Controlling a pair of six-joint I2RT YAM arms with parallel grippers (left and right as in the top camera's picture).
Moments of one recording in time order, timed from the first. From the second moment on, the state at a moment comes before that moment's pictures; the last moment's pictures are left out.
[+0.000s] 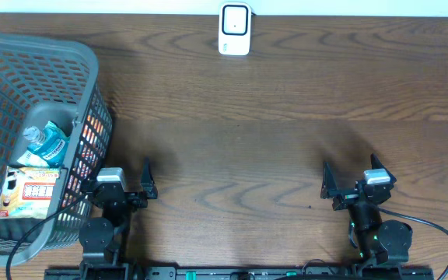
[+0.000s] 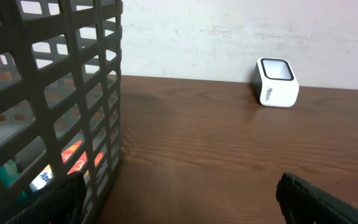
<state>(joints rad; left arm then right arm) -0.02 0.01 0.02 -0.12 0.01 -0.07 0.02 0.01 0.01 -0.06 -0.12 -0.01</state>
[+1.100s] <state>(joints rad) -0.01 0.01 0.04 -0.08 0.44 -0.17 0.02 0.01 0.01 -0.06 -0.12 -0.01</state>
